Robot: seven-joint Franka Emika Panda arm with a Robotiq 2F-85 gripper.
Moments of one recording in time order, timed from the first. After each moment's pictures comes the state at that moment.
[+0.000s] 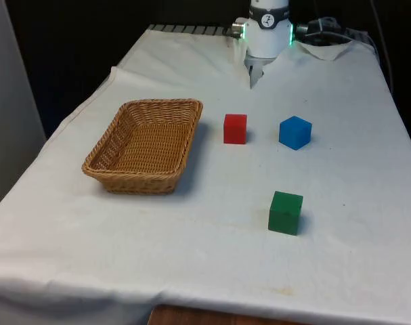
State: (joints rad) arm 0.34 0.05 -0.35 -1.86 0.04 1.84 -0.04
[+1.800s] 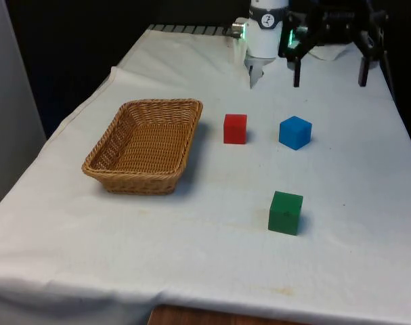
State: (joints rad) arm 0.35 0.54 -0.27 -1.43 0.16 2.04 0.00
